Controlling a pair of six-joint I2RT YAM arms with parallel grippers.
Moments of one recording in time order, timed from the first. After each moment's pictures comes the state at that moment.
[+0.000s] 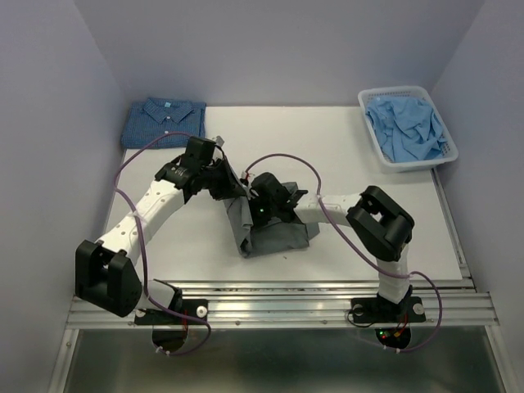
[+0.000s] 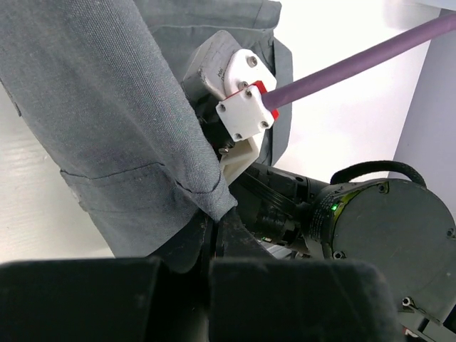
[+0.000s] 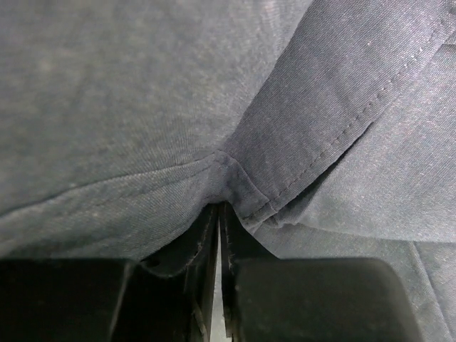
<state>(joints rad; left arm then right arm) -0.41 1.35 1.12 -0.63 0.31 -0.74 0.89 1.96 1.21 -0.01 -0.31 0.49</state>
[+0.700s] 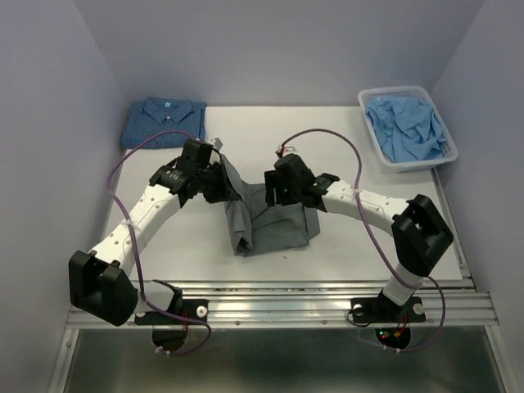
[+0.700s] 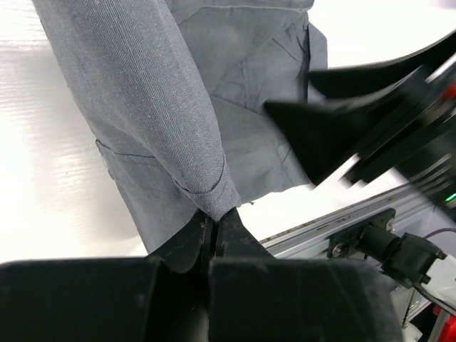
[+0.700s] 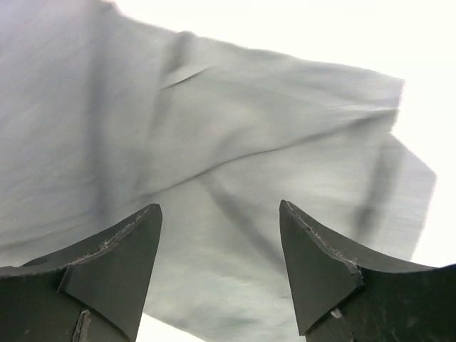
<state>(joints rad) -0.42 1.29 1.12 -0.71 0.25 -0.62 0.80 1.72 1.22 -0.30 0.18 0.51</state>
